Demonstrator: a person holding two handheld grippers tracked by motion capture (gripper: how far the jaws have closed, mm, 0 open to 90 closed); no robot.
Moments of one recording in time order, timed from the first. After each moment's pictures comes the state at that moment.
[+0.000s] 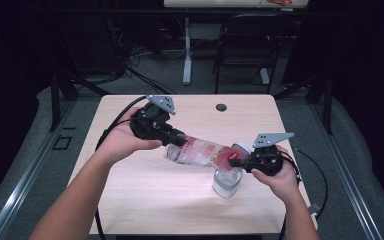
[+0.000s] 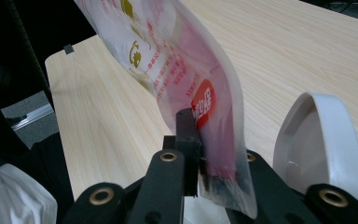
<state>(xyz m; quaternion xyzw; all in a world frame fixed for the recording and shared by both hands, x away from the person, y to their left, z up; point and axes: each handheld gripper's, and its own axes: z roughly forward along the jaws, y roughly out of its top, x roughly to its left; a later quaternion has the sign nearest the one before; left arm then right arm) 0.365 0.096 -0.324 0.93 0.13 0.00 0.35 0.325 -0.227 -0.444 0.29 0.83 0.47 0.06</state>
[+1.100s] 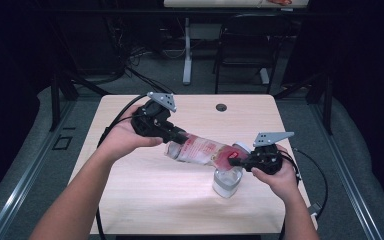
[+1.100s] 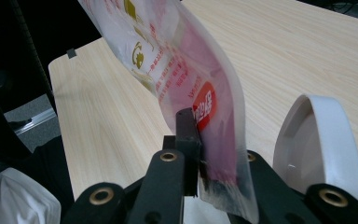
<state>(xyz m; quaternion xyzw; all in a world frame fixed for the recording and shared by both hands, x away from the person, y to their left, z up) 0.372 0.095 -0.324 0.93 0.13 -0.01 0.36 0.329 -0.228 -0.446 0.29 0.83 0.48 0.06</state>
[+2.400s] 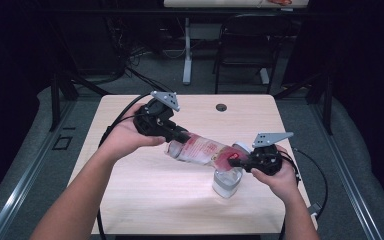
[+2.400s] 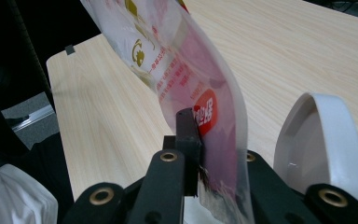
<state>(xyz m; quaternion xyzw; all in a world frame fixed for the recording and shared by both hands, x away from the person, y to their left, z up) 0.369 0.088 -0.317 0.93 0.12 0.00 0.35 0.328 -0.227 -0.445 0.29 0.83 0.48 0.06</state>
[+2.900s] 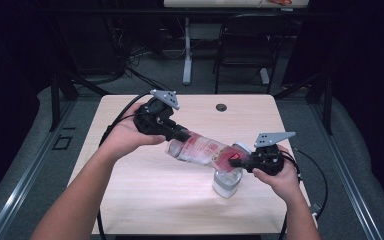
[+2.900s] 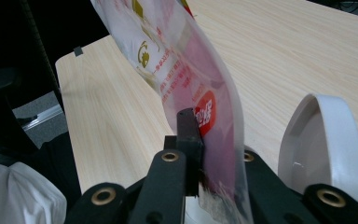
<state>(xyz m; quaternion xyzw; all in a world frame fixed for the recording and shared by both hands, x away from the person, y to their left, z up) 0.373 0.089 -0.317 0.93 0.13 0.00 0.35 0.326 -0.229 -0.442 0.28 0.83 0.48 0.05</state>
